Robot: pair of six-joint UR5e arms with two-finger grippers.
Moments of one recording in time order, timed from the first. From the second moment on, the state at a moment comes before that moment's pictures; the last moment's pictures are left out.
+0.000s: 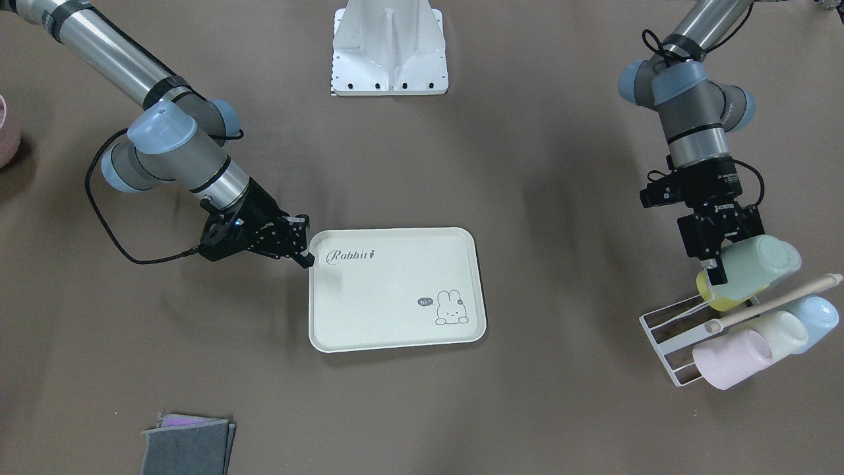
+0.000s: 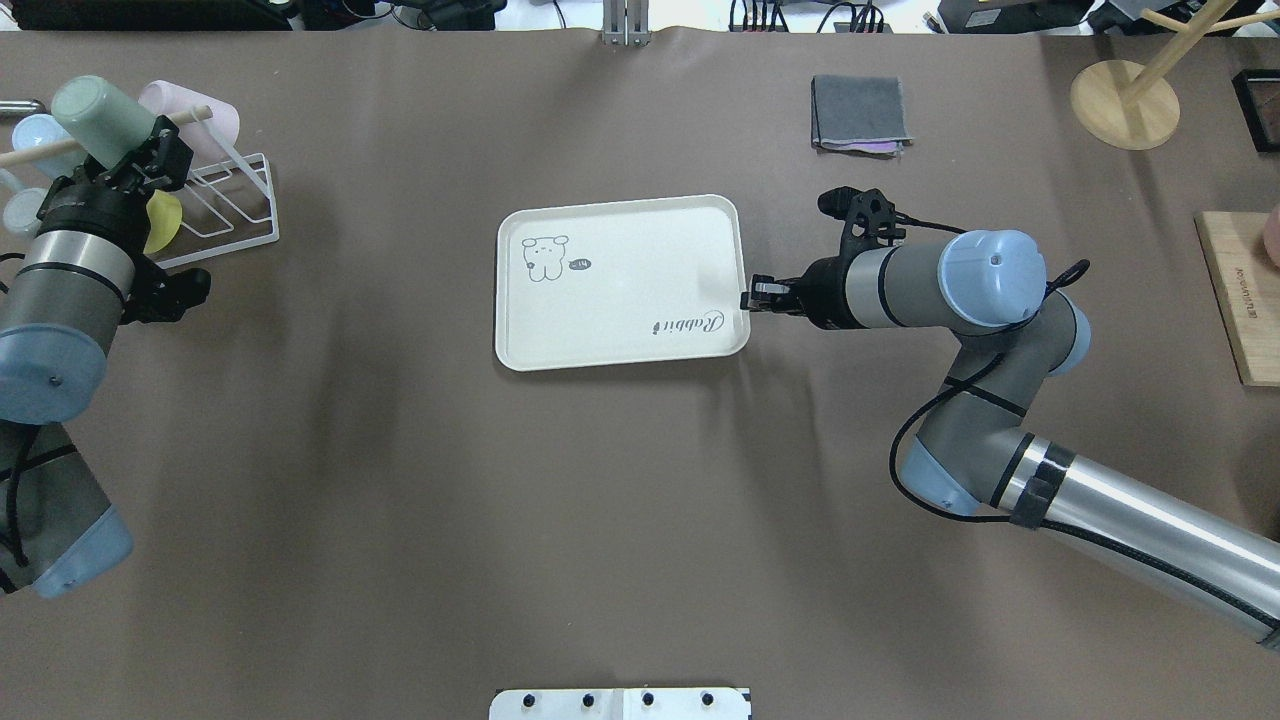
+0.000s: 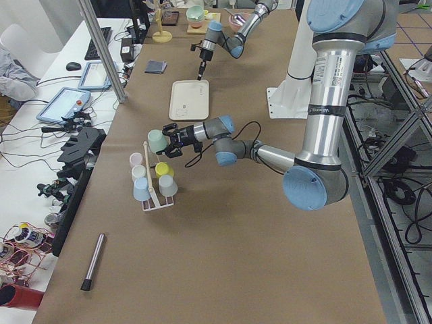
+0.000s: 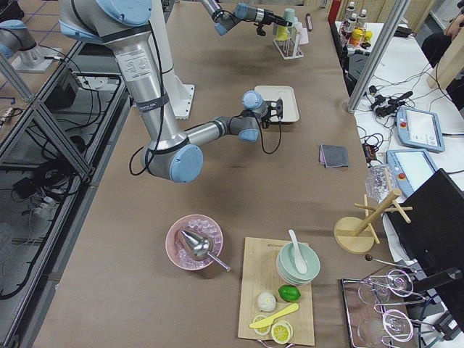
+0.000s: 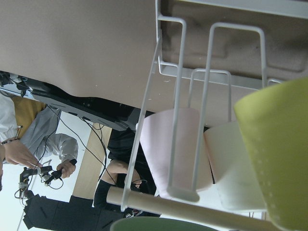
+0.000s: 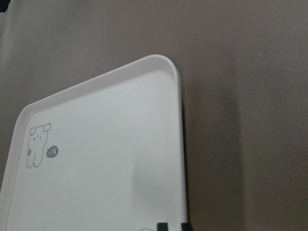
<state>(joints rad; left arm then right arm) -0.70 -1.67 -1.63 -2.58 -0.81 1.75 0.65 -1.12 1.39 -0.51 1.87 1.36</state>
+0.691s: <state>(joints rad) -0.72 -1.67 -1.66 -2.68 -0.91 1.24 0.70 -1.15 1.43 -0.51 1.88 1.36</state>
